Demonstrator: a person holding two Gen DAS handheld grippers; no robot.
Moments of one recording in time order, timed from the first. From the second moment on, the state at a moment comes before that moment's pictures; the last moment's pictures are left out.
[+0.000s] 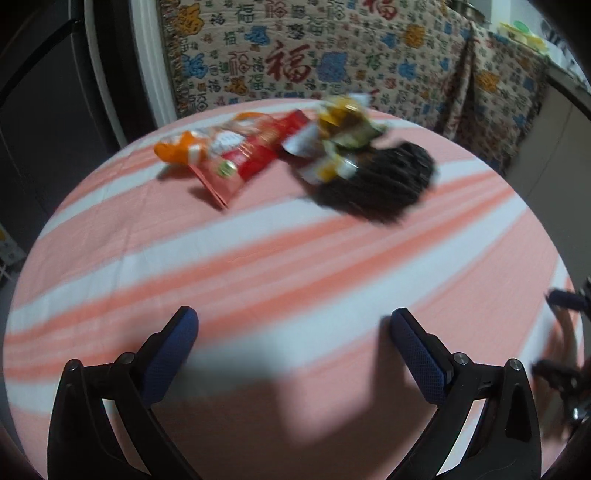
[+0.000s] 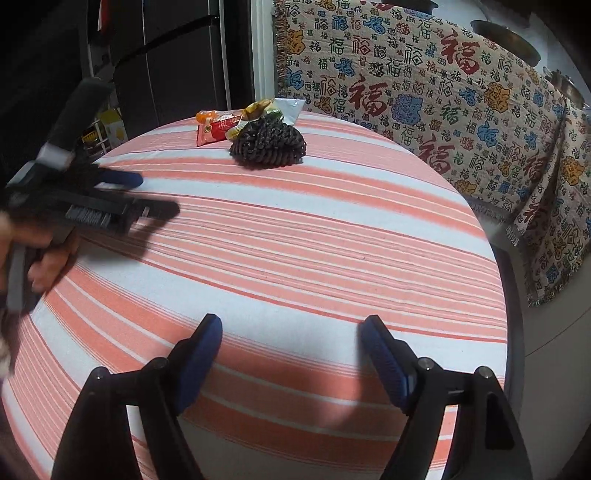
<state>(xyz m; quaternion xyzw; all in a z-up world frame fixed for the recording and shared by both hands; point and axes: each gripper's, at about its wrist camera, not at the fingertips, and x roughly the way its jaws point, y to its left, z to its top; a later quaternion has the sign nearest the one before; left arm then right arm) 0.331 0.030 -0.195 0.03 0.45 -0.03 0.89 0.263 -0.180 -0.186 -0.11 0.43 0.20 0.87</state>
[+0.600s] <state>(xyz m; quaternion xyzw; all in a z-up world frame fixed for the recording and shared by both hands) 0.402 0.069 -0.185 -0.02 0.41 -0.10 0.91 0.265 -0.176 -0.187 -0.10 0.43 0.20 0.87</state>
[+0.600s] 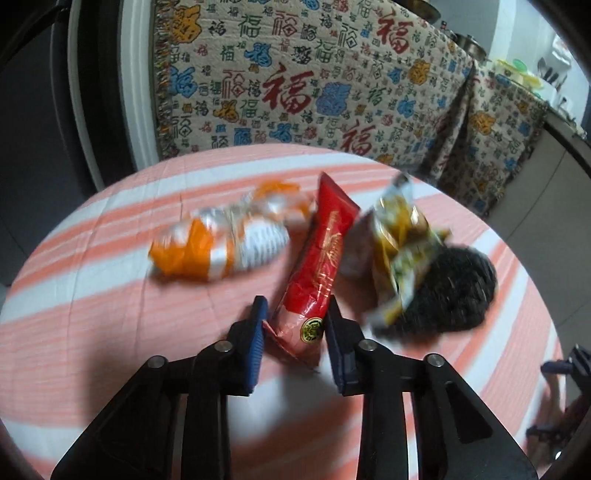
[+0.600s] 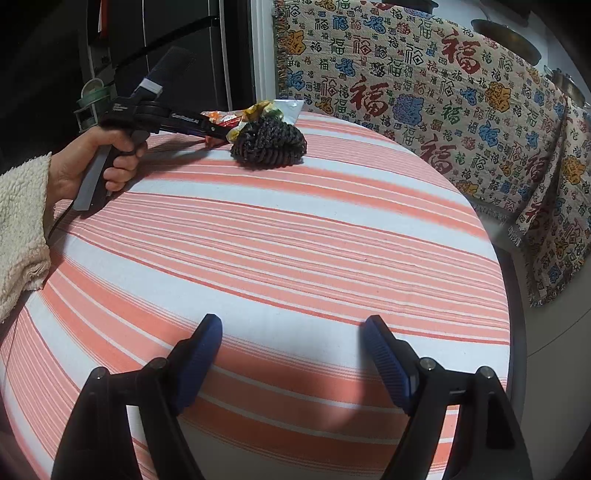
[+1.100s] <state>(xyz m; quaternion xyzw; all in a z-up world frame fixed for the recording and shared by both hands) 0.238 0.021 -0.194 0.04 0.44 -0.07 0.90 0.276 -0.170 -0.188 -0.10 0.44 0.21 0.87</state>
